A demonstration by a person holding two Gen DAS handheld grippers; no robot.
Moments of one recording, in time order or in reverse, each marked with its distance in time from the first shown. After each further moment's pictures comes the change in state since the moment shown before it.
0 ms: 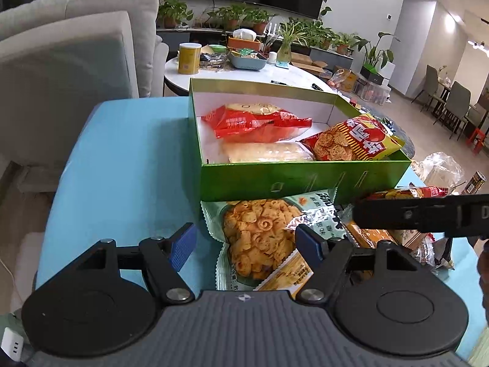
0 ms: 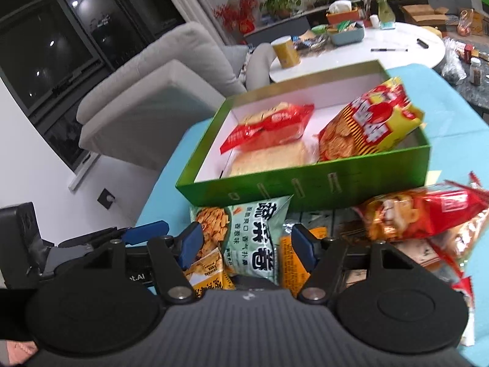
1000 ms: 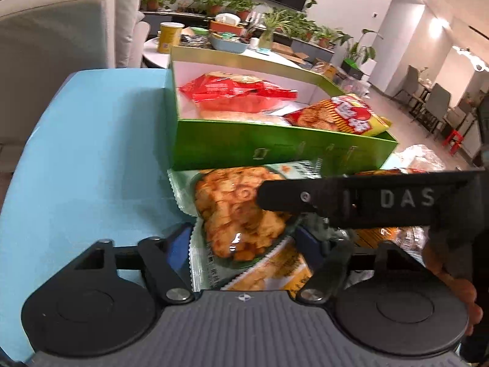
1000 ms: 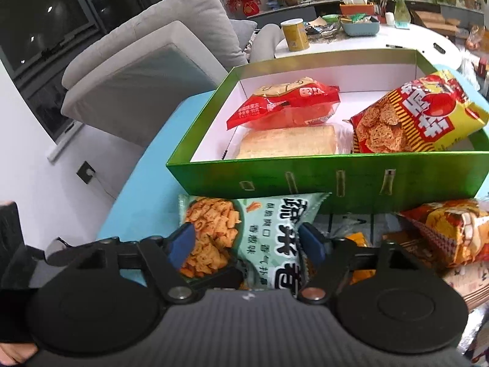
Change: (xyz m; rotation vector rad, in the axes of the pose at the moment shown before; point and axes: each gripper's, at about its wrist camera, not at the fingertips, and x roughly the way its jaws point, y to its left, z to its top) left arm 0.013 0.001 -0.023 -0.026 0.042 -0.112; right arm 0.046 0.026 -0.006 -0.100 0.046 -0.074
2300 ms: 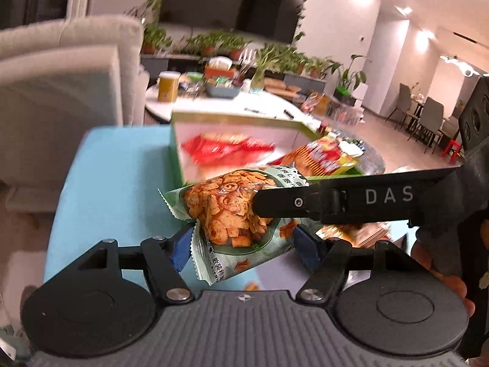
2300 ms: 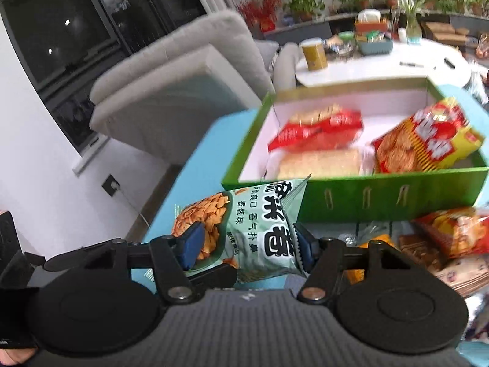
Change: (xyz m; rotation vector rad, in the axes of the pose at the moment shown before) left arm -0.074 -0.024 0.010 0.073 -0.161 0.016; right arm -0.046 0.029 0.007 0.002 -0.091 0.069
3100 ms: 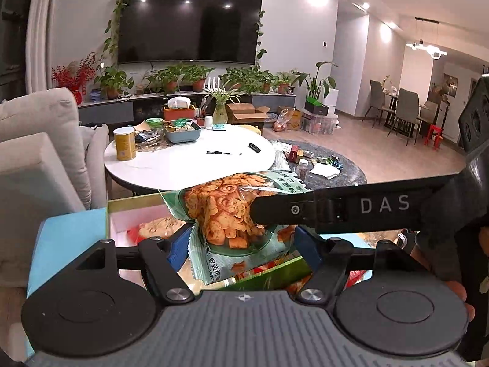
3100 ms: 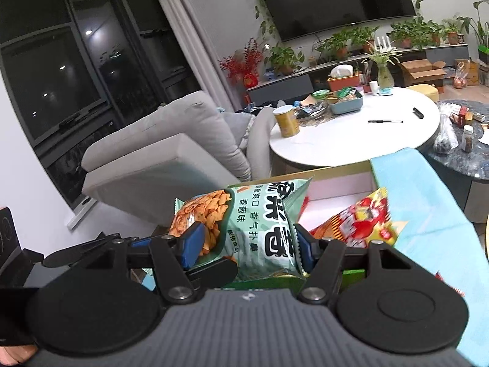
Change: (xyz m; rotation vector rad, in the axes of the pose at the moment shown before) left arm 0.054 -0.074 0.085 0.167 -0.076 -0.052; right arm -0.045 -0.065 0.060 0.031 -0.178 -0.043
